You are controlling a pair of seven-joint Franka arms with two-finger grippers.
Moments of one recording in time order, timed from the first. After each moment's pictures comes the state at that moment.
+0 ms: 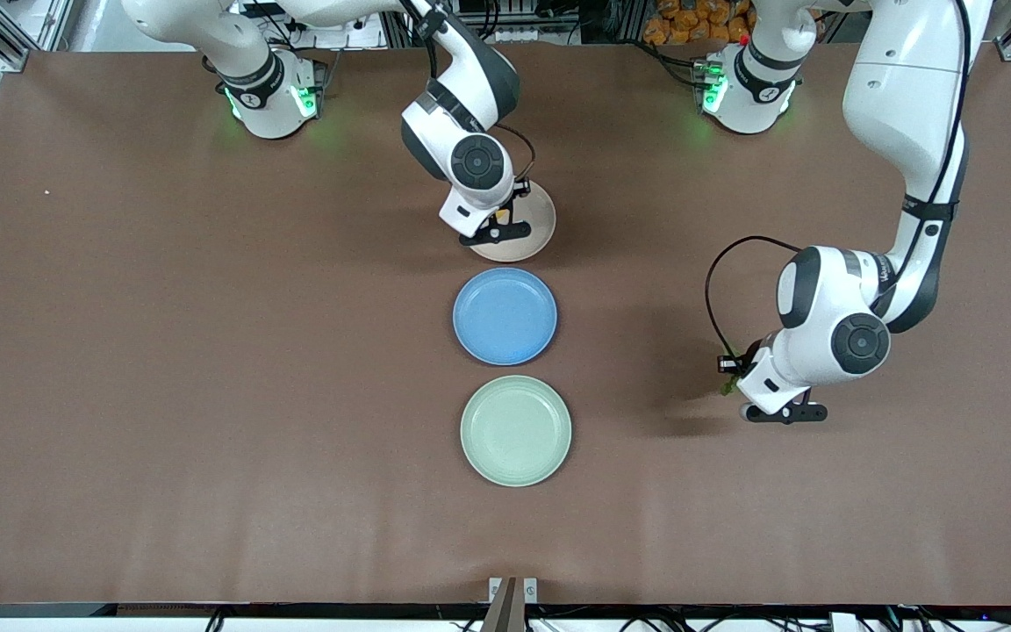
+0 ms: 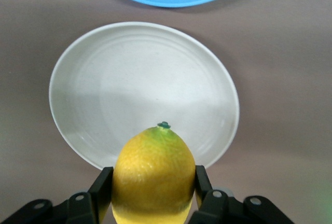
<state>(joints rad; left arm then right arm) -0.18 0.57 -0.02 -1.70 -0.07 2.15 -0.15 0.85 0.47 0.08 -1.85 0.33 2.07 0.57</state>
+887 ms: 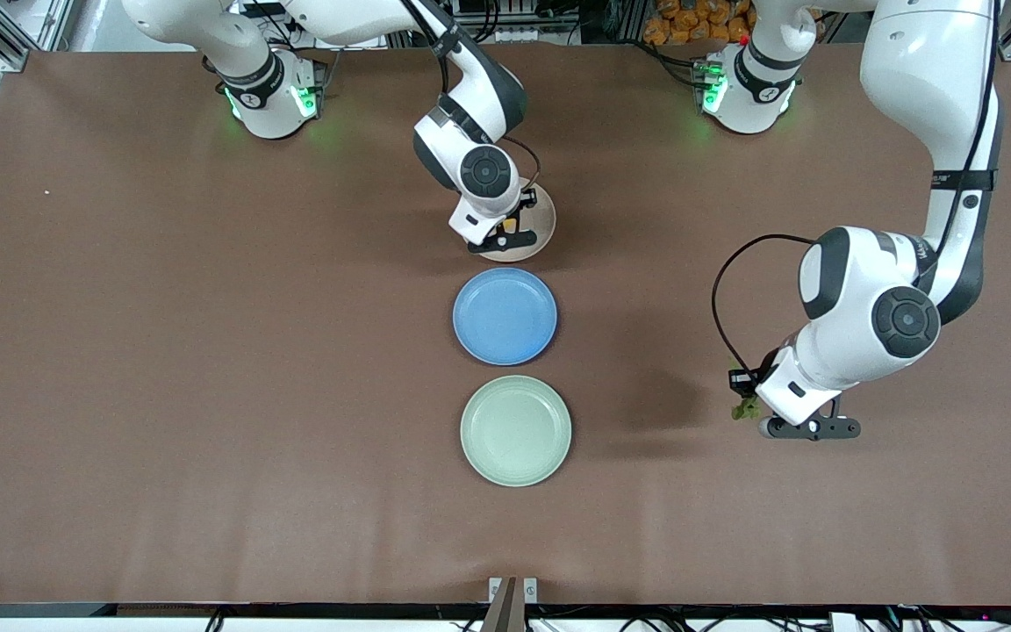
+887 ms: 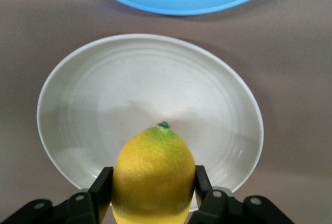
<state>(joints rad) -0.19 0.52 -0.02 -1.59 -0.07 2.14 -0.15 0.86 0.54 0.07 -1.85 0.37 2.15 0.58</state>
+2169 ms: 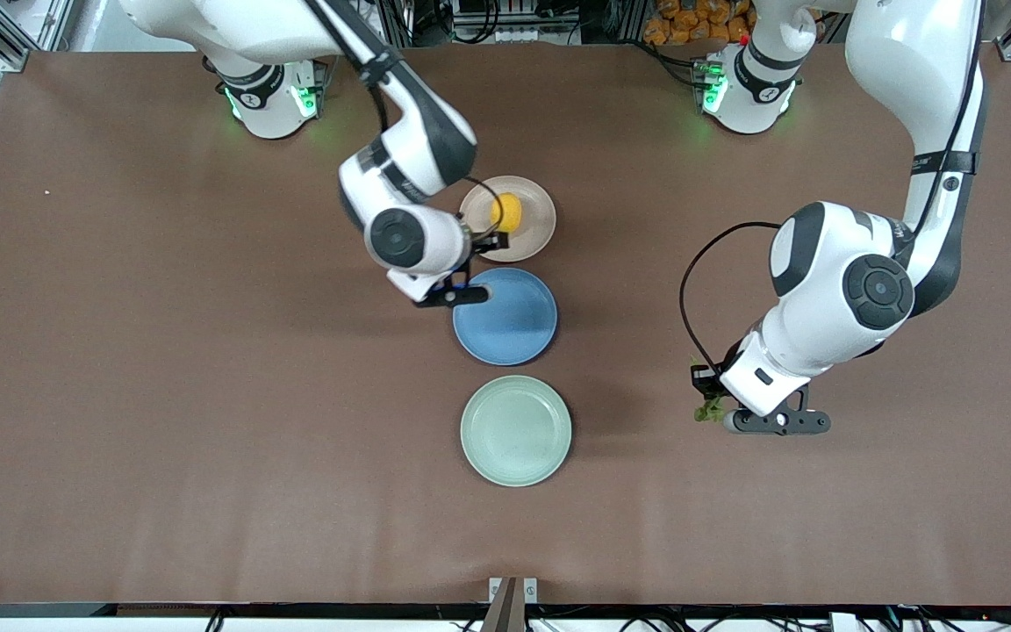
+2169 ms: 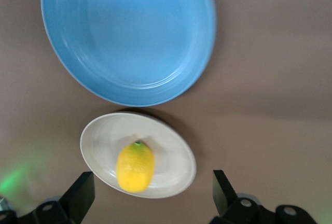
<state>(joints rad) -0.22 0.50 -0.11 -1.52 -0.07 2.14 -0.26 0.58 0.49 0.05 -1.65 0.40 1.86 0.40</state>
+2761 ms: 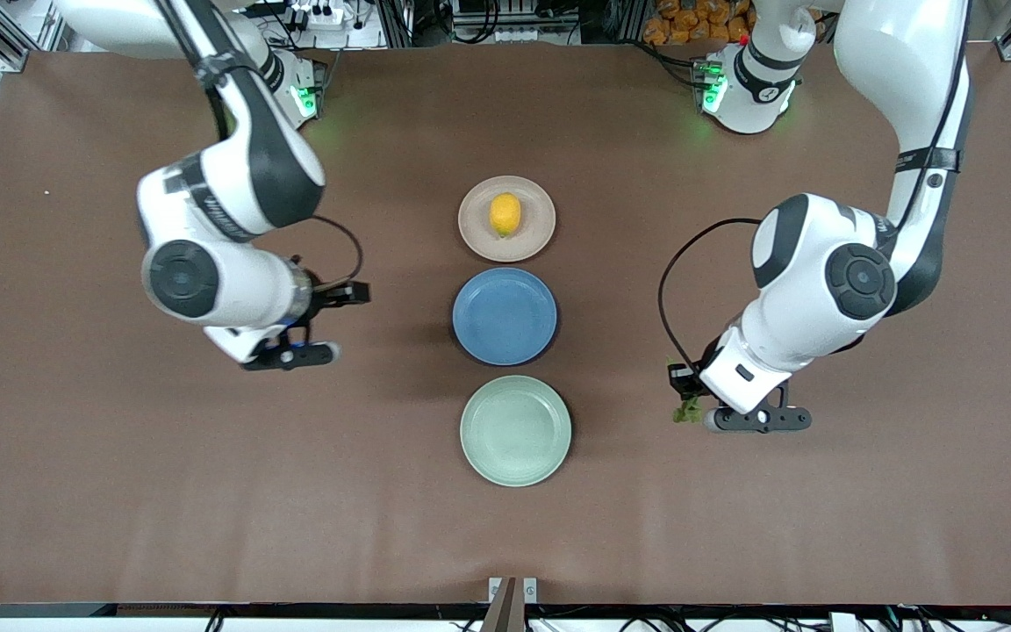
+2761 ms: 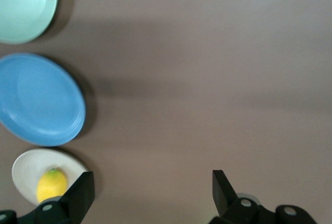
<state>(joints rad) -0.26 0.53 -0.14 -1.46 -0.09 2.16 -0.36 0.28 0.42 0.04 -1.45 0.11 1.64 0.24</state>
